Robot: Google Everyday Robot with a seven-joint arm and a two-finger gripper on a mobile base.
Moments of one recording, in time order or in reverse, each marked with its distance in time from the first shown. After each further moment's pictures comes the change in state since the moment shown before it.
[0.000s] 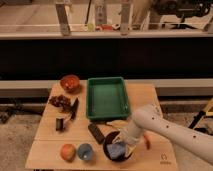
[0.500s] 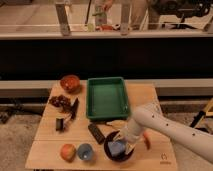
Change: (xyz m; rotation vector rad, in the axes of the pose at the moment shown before) arm 0.011 -0.012 -0.002 0.019 0.006 0.011
